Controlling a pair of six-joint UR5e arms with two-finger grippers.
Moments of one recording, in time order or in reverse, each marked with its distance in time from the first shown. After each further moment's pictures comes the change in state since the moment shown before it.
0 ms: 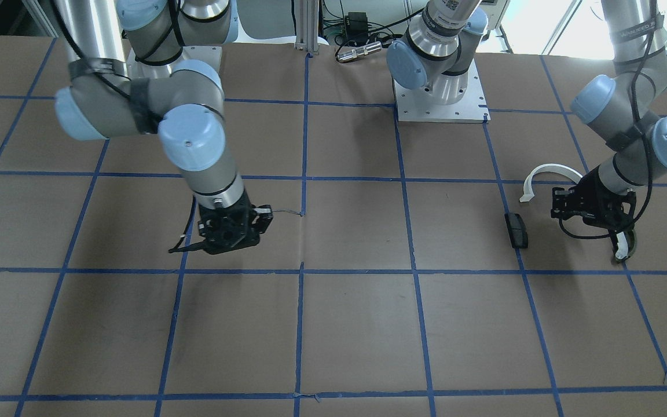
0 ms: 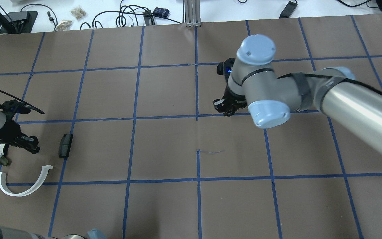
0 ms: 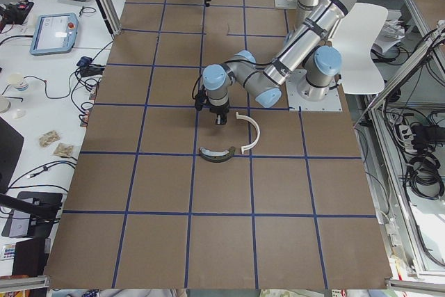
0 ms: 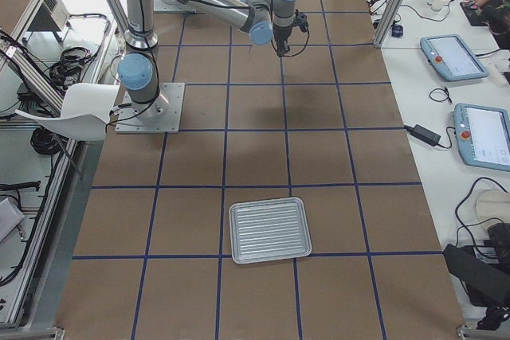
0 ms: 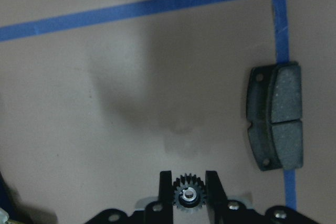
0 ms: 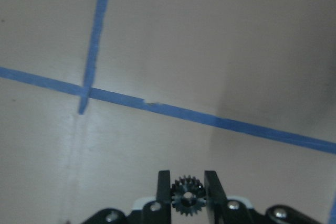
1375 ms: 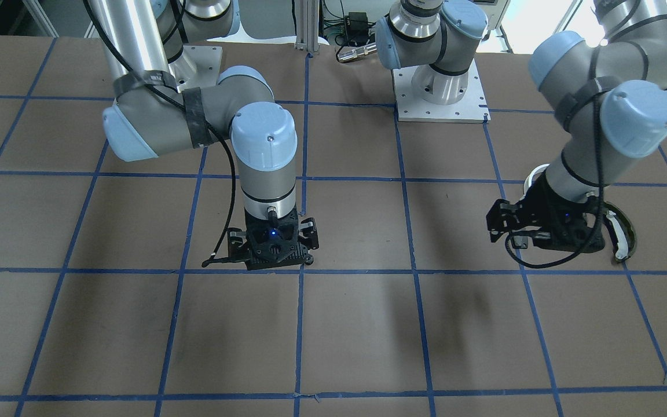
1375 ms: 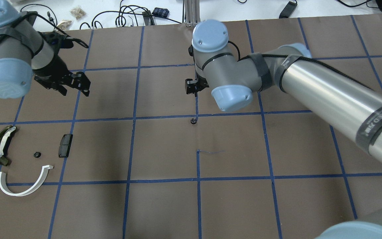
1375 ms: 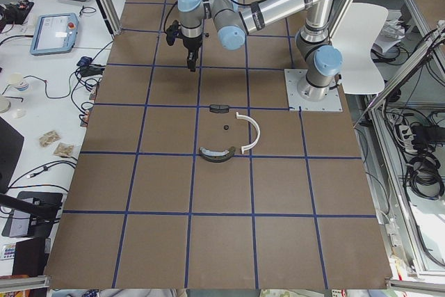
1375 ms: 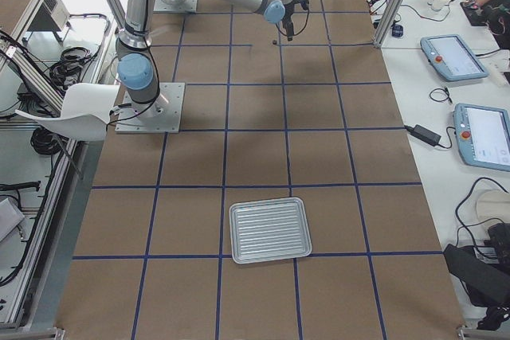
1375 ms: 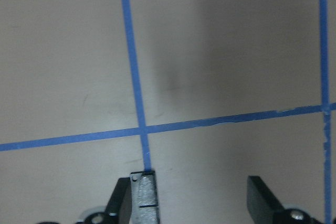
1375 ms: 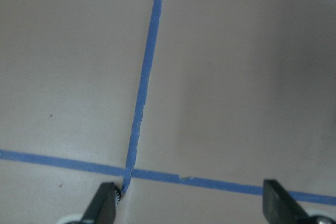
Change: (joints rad) left arm -0.517 0.064 0.328 -0.275 -0.080 -0.633; right arm 0.077 0.060 -0.298 0.178 -0.149 0.100
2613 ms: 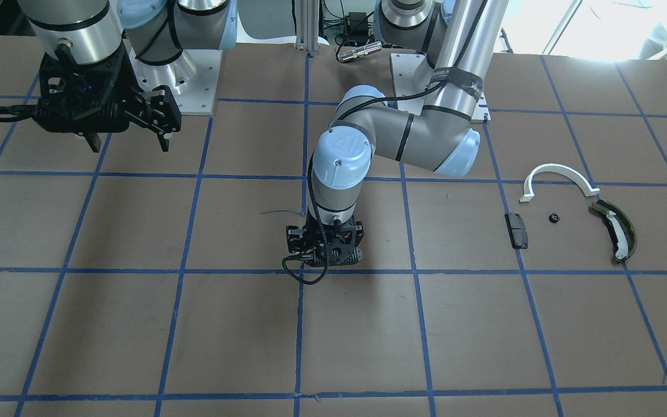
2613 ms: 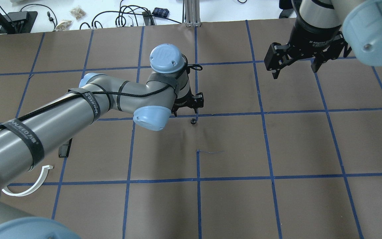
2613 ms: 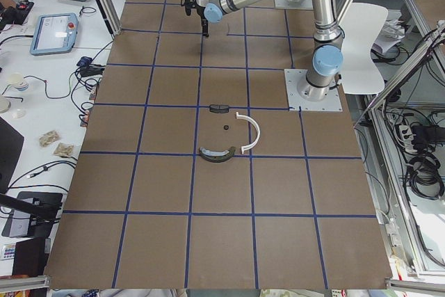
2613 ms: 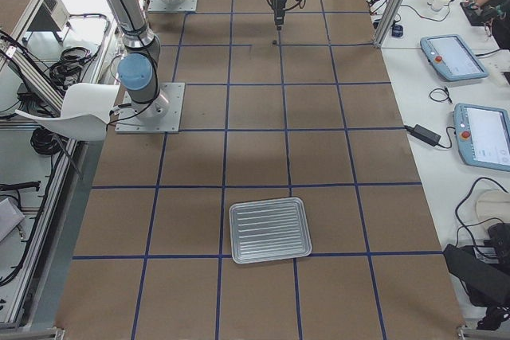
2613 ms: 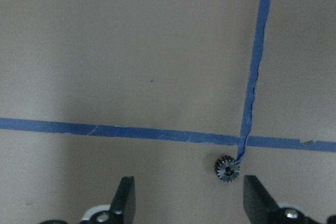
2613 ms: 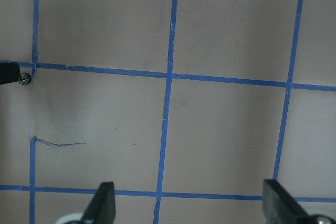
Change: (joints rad) left arm -0.528 -0.290 0.000 0.347 -0.021 -0.711; right arm -0.283 -0.409 0.005 0.495 -0.002 -0.207
